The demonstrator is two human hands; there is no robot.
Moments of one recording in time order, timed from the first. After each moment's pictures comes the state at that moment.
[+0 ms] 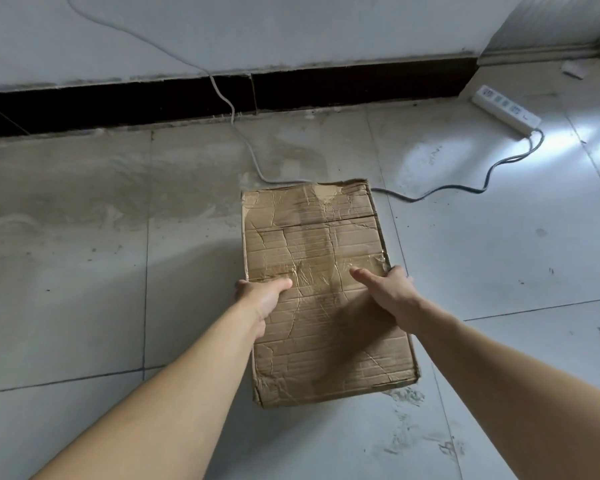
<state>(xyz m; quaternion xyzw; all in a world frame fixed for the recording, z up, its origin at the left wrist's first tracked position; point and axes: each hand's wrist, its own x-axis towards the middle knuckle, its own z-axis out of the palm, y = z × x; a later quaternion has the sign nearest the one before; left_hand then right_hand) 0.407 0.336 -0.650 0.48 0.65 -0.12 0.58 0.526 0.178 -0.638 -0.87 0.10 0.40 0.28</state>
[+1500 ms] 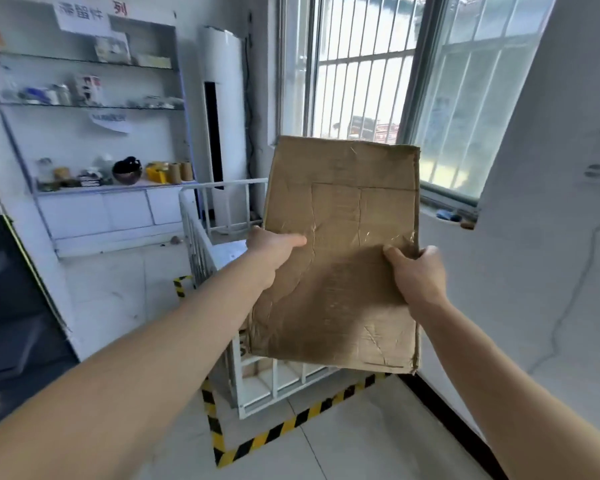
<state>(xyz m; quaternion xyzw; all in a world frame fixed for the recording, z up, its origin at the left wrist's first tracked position) -0.136 0.403 0.246 0.37 0.66 0.52 0.40 0.076 0.414 0.232 -0.62 -0.51 0.33 0.50</state>
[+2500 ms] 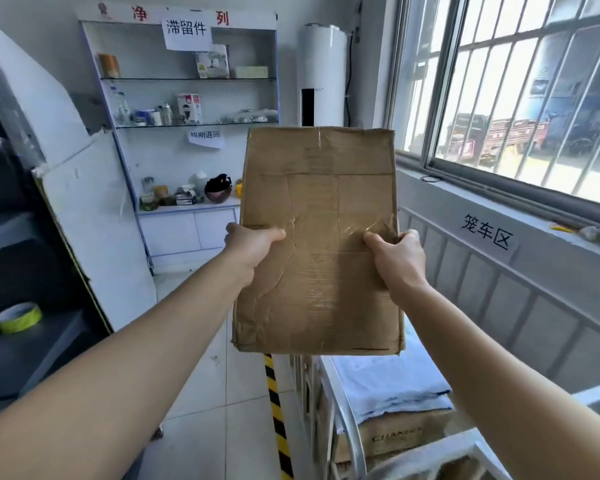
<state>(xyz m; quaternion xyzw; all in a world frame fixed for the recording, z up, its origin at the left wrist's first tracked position) -0.562 0.702 0.267 0.26 0.73 0.57 0.28 -0.368 0.785 0.246 -0.52 -0.59 0.40 0.47</state>
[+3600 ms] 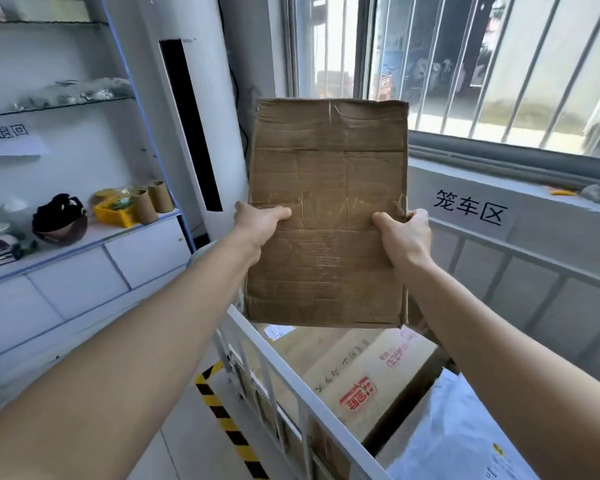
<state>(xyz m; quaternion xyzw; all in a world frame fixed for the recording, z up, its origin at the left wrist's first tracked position) -0.819 1.190 0.224 0.42 0.63 0.49 0.43 -0.609 1.169 0.198 -0.66 -0.41 0.31 0.56</state>
